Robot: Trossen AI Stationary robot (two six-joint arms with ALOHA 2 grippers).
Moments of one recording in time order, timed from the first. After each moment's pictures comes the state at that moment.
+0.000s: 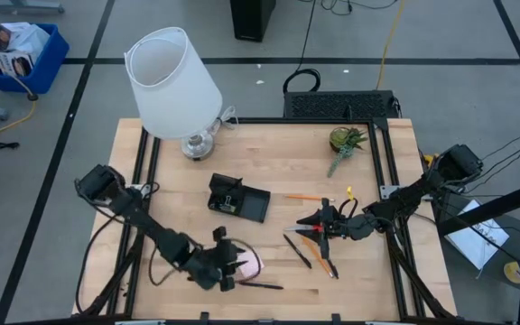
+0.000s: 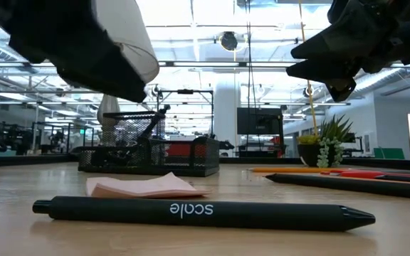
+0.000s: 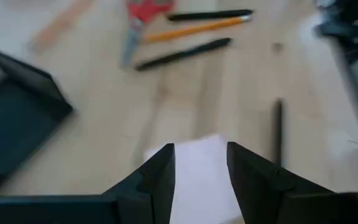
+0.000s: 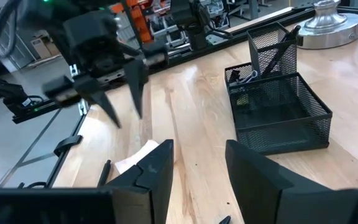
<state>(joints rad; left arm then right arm) -0.66 1.75 0.93 0.03 -0.60 -0.61 0.52 1.38 0.36 0.76 0.55 0.49</state>
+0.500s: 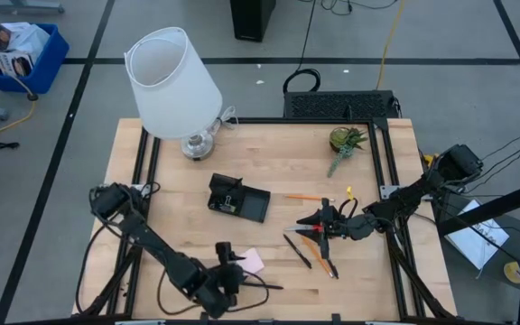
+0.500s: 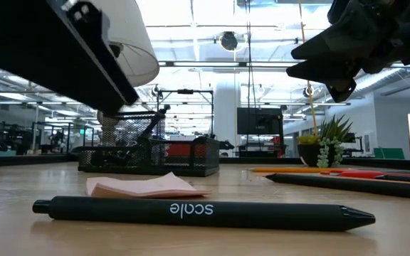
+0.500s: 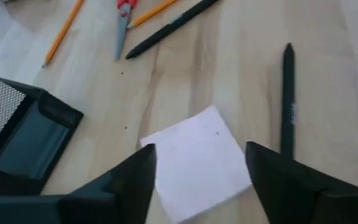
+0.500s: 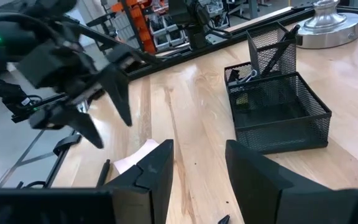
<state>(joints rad) -0.74 1.96 1.27 -0.41 -0.69 -0.57 0.52 1.38 0.36 0.76 0.55 0.49</state>
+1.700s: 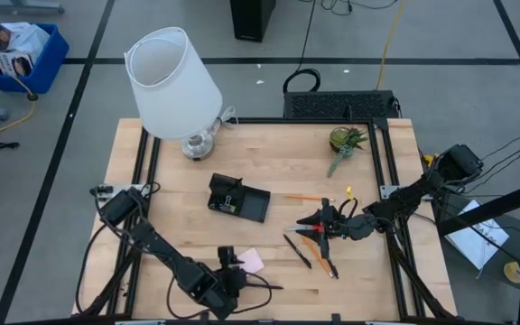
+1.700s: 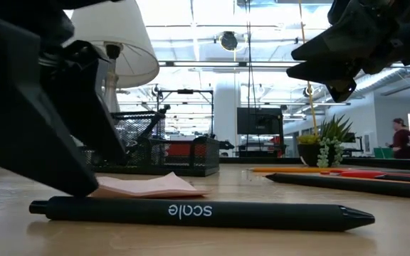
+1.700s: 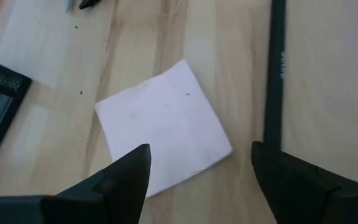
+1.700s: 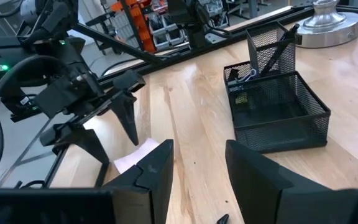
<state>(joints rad) -0.73 2.06 1.32 -0.46 -0.58 -0.62 0.52 1.38 0.35 0.76 0.55 0.49</state>
